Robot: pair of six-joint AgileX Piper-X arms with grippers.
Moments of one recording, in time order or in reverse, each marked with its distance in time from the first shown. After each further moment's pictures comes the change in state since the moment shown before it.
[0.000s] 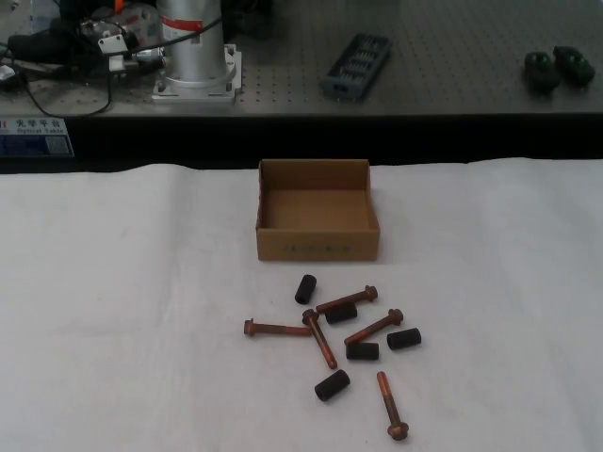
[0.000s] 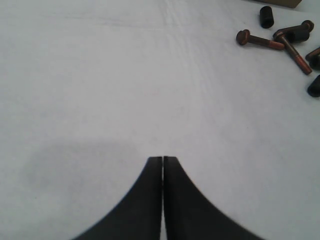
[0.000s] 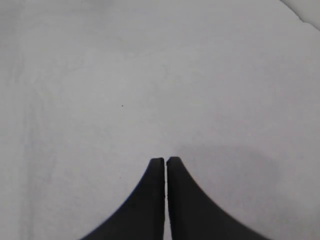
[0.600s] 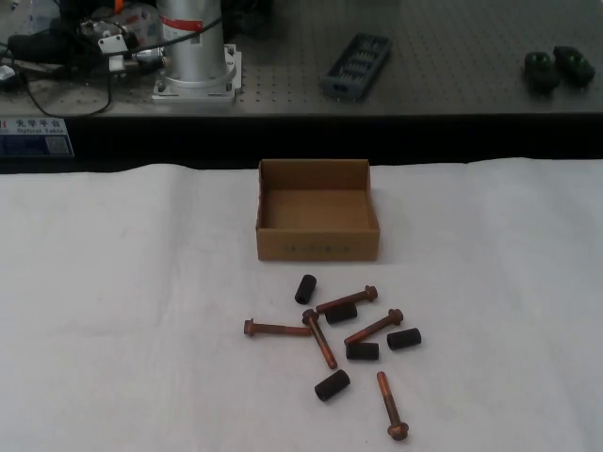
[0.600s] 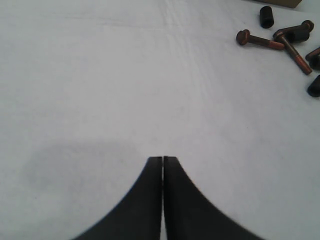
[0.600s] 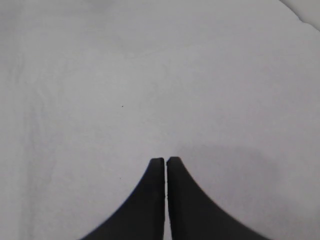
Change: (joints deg) left arm 0.0 0.0 0.0 0.0 0.0 0.0; right arm 0.0 0.0 0.0 -0.3 0.0 0.0
